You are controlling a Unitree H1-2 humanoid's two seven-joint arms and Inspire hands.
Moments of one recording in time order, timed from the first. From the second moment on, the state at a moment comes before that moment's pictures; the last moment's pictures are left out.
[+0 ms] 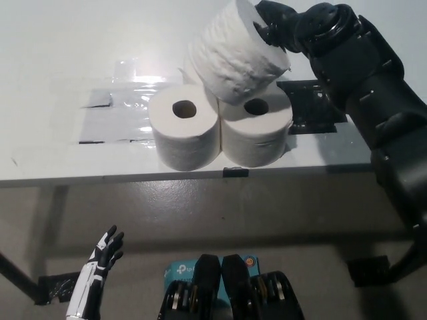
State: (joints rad) left_arm 0.07 0.12 0.01 0.09 0.03 -0.21 -0.08; right_arm -1.47 -0.10 0.27 1.39 -0.18 0.20 0.30
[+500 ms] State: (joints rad) left_arm 0.07 0.12 0.01 0.09 0.03 -0.21 -0.08; right_arm -1.49 -0.12 0.30 1.39 -0.23 0.19 0.30
